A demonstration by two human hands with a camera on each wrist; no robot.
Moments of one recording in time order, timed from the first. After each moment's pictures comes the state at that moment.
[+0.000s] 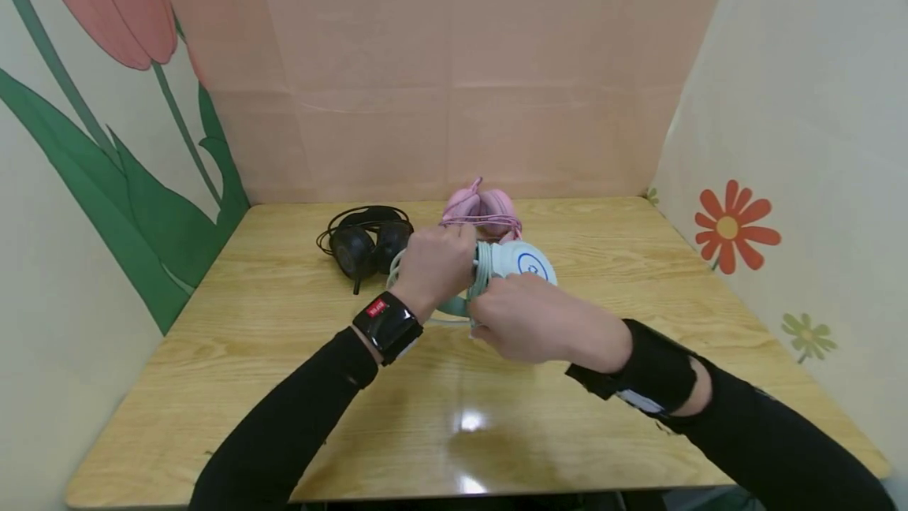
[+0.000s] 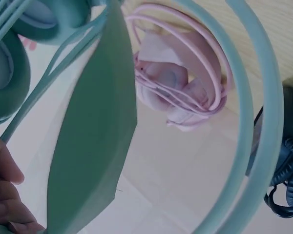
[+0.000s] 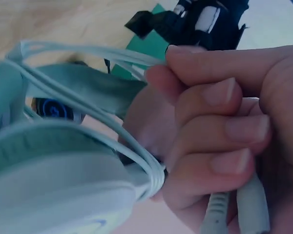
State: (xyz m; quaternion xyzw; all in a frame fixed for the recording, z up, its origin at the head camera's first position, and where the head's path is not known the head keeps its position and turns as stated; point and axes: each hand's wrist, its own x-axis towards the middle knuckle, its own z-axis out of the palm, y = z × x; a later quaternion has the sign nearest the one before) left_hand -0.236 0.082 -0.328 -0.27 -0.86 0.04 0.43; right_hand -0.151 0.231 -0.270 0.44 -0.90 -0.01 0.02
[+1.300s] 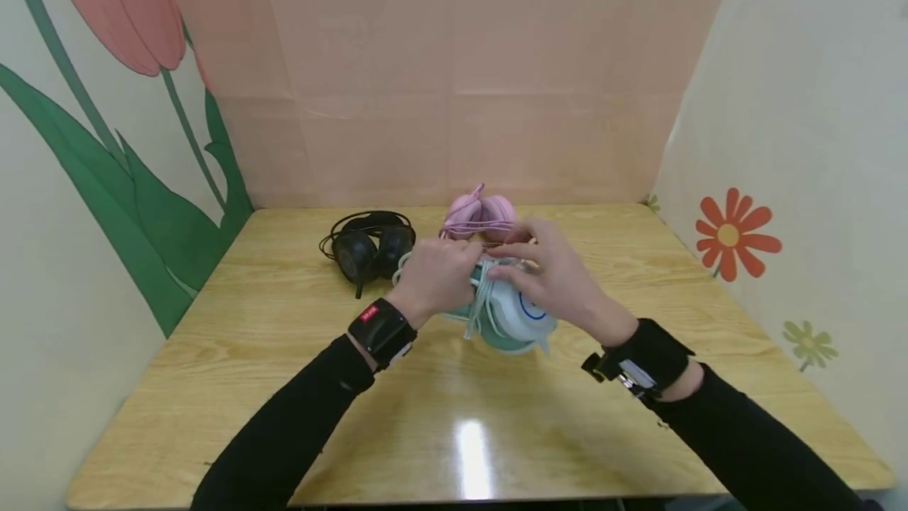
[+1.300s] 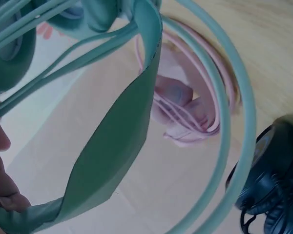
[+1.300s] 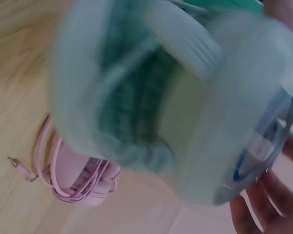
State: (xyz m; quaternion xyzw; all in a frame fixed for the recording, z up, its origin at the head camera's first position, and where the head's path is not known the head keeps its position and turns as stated) left_hand -0.230 0.075 -0.324 -0.36 -0.86 0.01 0.36; right_hand -0.220 0.277 -0.309 0.41 -0.83 0.25 0.27
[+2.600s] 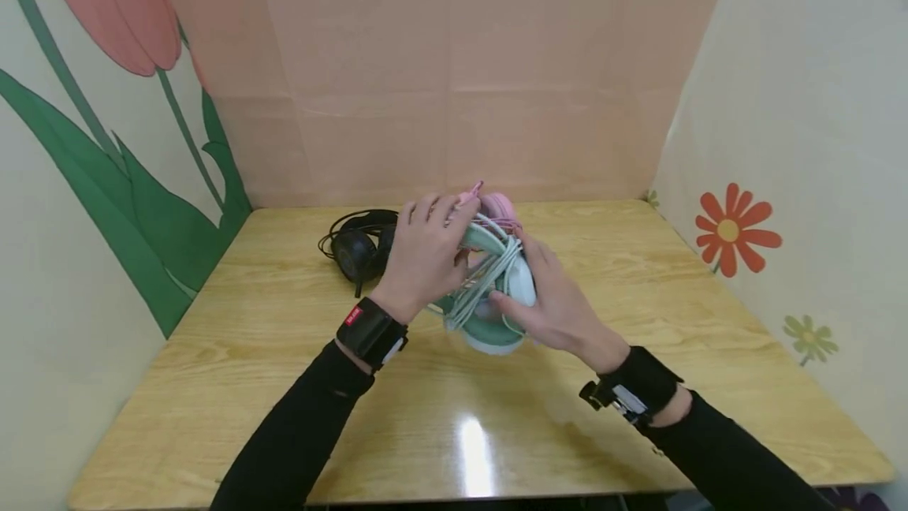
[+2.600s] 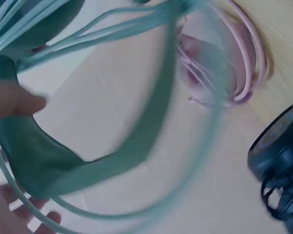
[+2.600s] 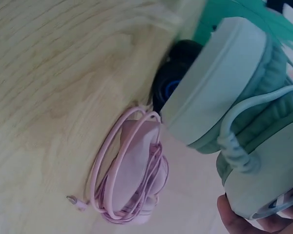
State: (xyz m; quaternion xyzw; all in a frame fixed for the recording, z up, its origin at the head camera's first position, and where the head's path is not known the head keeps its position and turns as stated) left_hand -0.232 0.063 -0.311 -0.28 -0.87 -0.05 0.40; right_hand -0.208 0.287 -0.356 0.28 -0.89 0.28 0.20
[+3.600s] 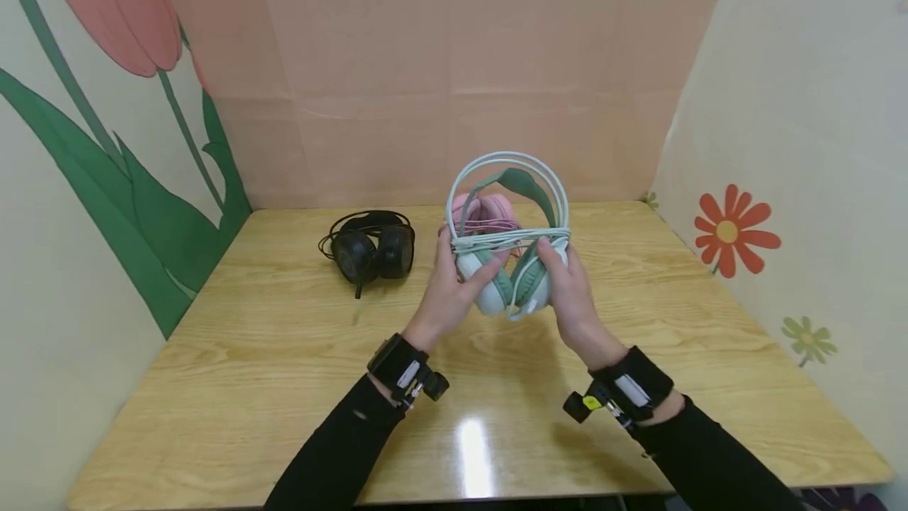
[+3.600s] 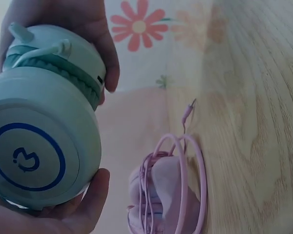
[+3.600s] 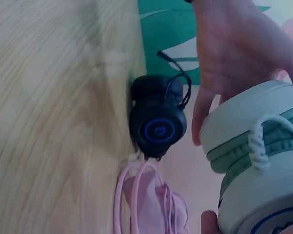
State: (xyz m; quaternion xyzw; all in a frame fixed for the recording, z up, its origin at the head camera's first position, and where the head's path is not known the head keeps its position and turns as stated) left_hand -0.209 0.097 -0.347 -0.28 -0.69 -0.65 0.14; right_hand -0.215 0.289 -0.355 0.04 -0.74 0.67 0.10
